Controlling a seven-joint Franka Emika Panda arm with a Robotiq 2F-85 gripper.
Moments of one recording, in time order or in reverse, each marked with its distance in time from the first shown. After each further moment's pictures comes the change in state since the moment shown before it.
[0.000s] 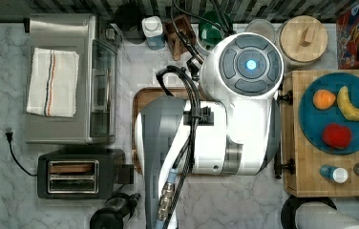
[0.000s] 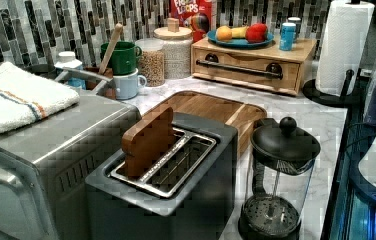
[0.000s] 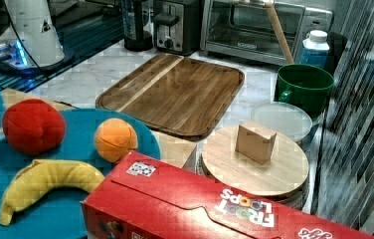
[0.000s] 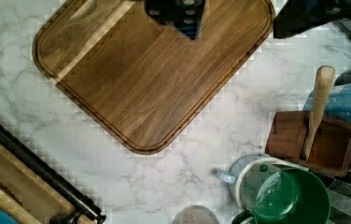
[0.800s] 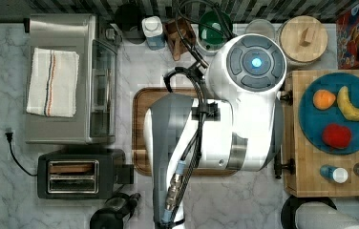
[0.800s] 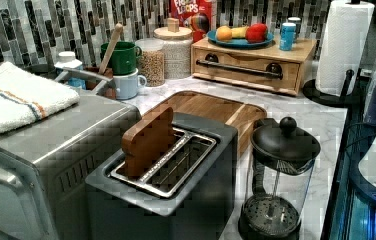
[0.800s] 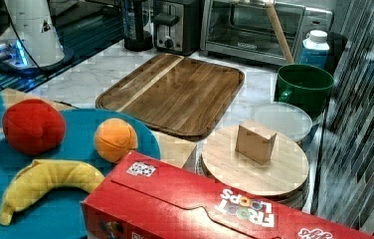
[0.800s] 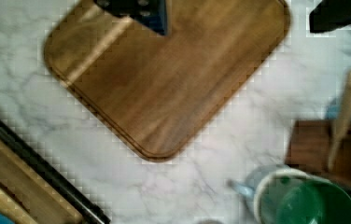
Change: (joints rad) arm -0.008 0.012 -0.014 -0.029 0.003 -0.025 -0.058
